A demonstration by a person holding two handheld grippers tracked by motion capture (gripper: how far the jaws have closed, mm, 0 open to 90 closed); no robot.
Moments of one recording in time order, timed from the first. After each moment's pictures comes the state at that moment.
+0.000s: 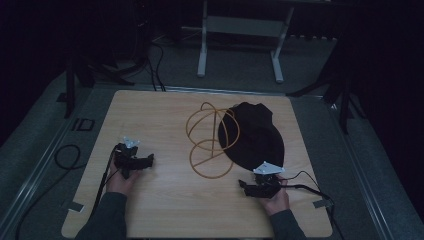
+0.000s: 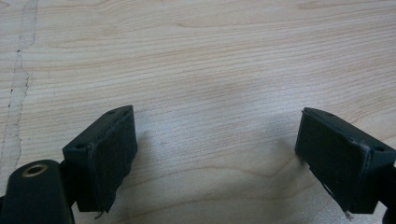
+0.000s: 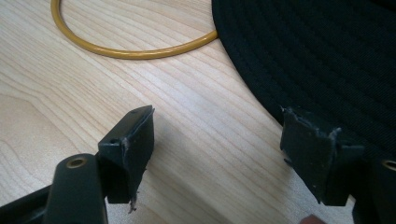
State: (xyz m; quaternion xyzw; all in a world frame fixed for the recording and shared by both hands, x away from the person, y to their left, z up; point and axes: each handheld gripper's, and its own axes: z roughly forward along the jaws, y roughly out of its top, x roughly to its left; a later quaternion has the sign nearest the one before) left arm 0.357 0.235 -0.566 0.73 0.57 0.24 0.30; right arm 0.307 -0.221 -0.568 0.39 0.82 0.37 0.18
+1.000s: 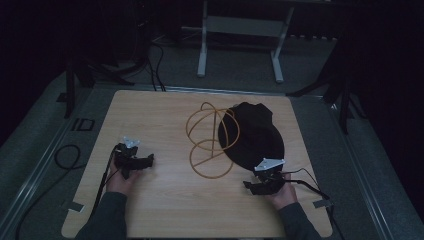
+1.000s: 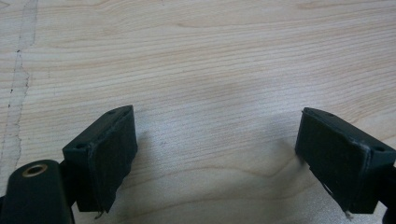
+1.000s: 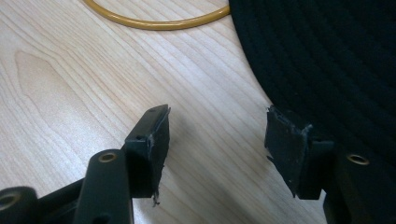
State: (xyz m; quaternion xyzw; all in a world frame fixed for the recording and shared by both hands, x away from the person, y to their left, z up) left arm 0.357 0.235 -0.566 0.73 0.57 0.24 0.30; right arm 0.317 -0.232 -0.551 0.35 0.87 0.31 0.12
